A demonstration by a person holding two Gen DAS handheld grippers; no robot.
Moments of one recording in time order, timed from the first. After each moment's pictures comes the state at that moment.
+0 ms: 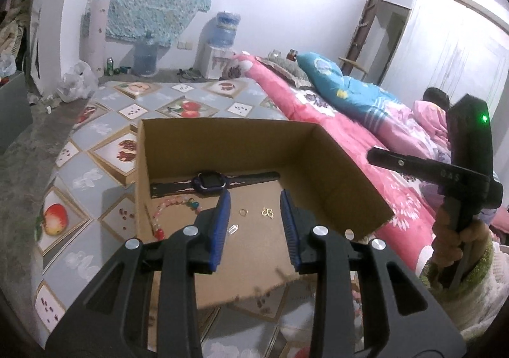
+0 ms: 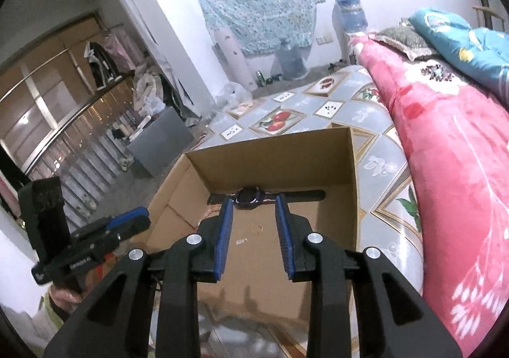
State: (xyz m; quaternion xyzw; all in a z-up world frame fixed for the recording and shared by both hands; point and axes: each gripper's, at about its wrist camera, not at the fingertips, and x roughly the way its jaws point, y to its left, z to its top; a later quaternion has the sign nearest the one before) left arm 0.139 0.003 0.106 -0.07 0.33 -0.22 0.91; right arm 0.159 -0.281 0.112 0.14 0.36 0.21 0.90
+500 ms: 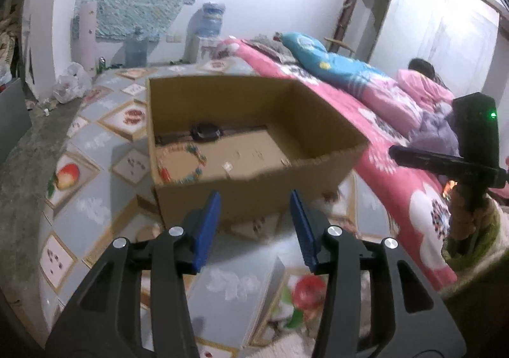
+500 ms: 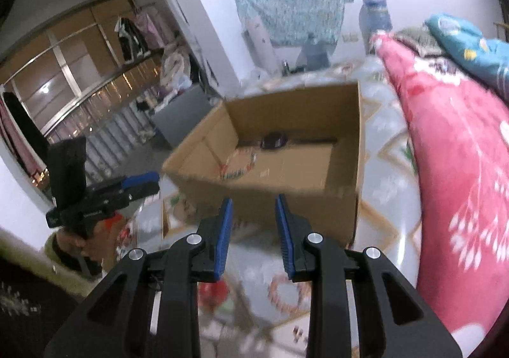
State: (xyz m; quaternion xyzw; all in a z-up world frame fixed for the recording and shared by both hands) left arm 0.055 0.015 0.079 -0.03 0.36 -0.25 0.90; right arm 0.053 -0.288 0.081 0.11 0.39 0.26 0.88
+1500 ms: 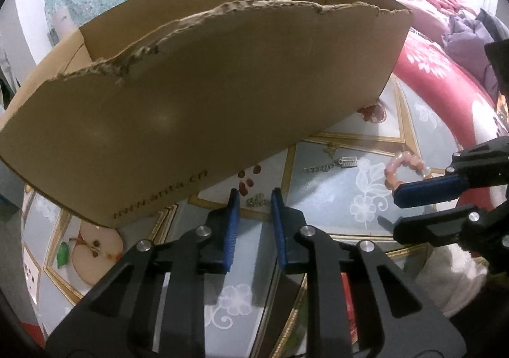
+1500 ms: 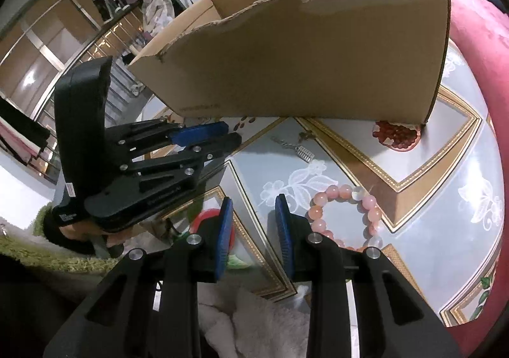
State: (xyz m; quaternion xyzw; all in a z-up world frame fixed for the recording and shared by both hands) left arm 0.088 -0.067 -0.020 0.13 0.44 -0.22 0.86; right arm 0.051 -0.236 -0.016 0.11 0.51 0.25 0.81
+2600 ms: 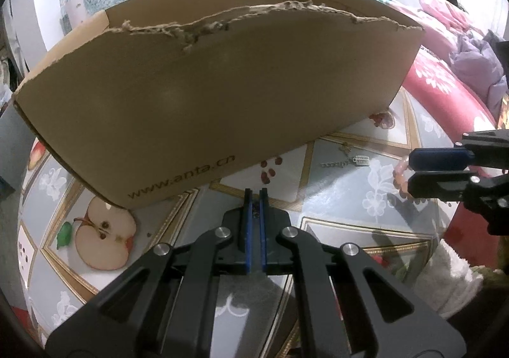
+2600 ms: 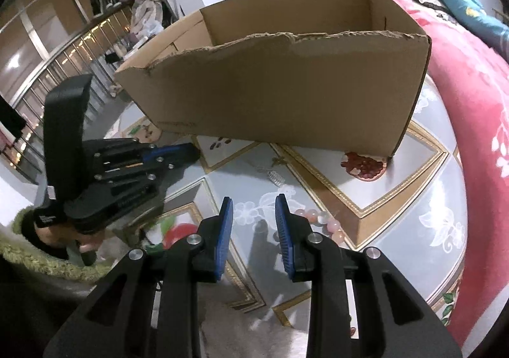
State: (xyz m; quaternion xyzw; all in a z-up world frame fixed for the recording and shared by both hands) left arm 0.085 -0.045 -0.021 0.09 0.44 -0.21 0.87; right arm 0.048 -0.240 0.001 0.05 0.48 0.20 0.85
